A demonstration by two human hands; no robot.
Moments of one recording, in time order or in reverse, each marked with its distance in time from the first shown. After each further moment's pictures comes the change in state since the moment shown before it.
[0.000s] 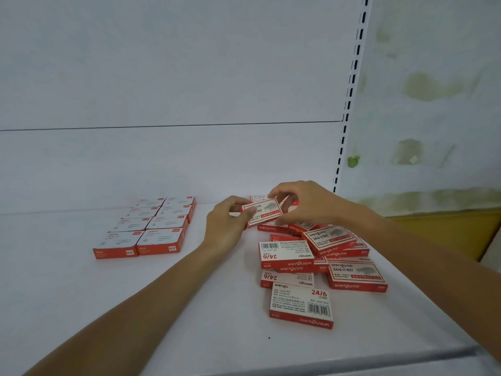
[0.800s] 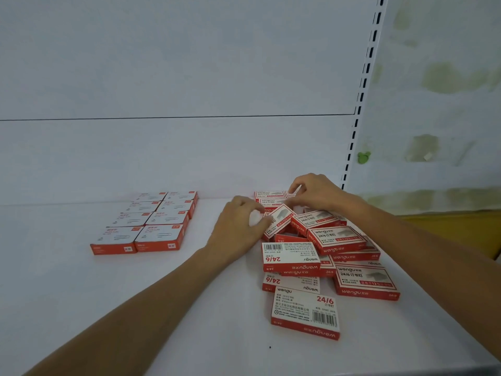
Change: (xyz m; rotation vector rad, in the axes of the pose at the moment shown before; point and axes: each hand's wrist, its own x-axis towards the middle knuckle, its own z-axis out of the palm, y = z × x) left_hand 0.002 -0.002 0.008 0.498 -0.185 0.154; right_hand 0.043 0.039 0.003 -0.051 0.069 0.208
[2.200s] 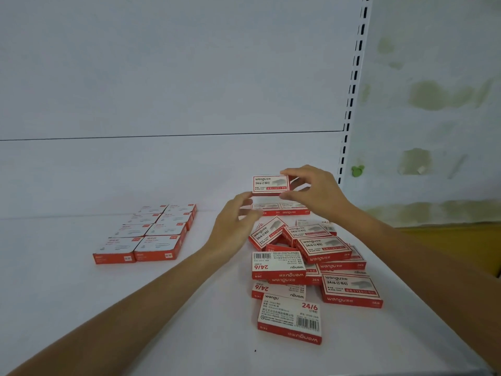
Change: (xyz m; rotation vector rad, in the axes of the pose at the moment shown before) left_hand -0.004 0.030 -0.013 -0.531 0.088 -0.146; right_hand -0.030 -0.013 -0.018 0.293 0.361 -0.269
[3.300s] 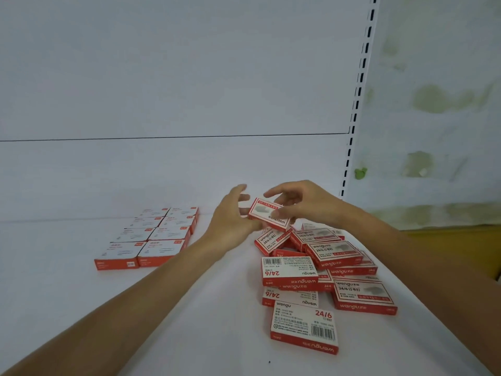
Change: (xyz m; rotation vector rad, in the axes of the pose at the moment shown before) left_hand 0.013 0.002 -0.021 0.042 -0.055 -0.013; right_hand -0.001 -0.021 0.007 0.264 -0.450 0.149
